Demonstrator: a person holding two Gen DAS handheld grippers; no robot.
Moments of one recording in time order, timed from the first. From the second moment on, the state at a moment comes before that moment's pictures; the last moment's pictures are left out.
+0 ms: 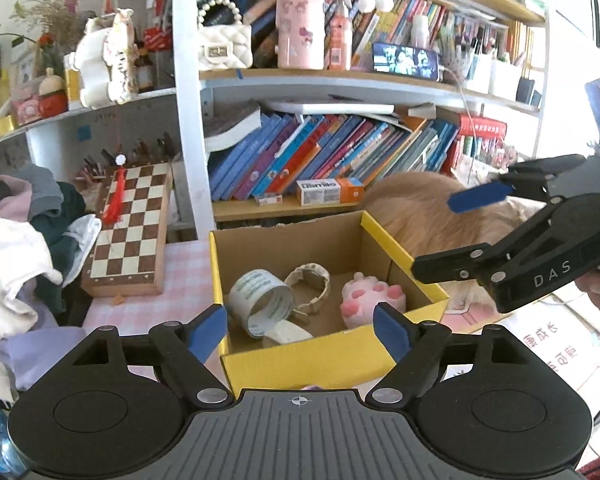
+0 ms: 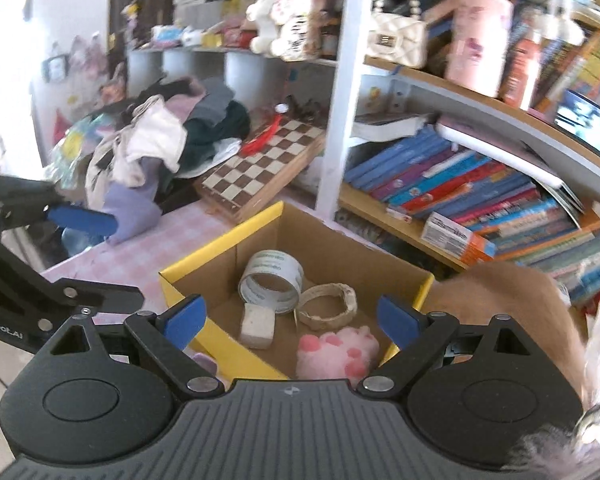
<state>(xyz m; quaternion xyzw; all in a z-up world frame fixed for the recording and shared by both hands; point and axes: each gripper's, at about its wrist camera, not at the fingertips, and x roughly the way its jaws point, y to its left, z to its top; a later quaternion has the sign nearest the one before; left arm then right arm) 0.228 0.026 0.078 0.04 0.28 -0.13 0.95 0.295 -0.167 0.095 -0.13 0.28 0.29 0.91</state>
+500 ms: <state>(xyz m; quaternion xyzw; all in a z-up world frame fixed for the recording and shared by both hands) 0.148 0.042 0.068 0.03 0.28 -0.13 0.95 0.196 -0.180 0.076 -0.10 0.29 0.22 0.93</state>
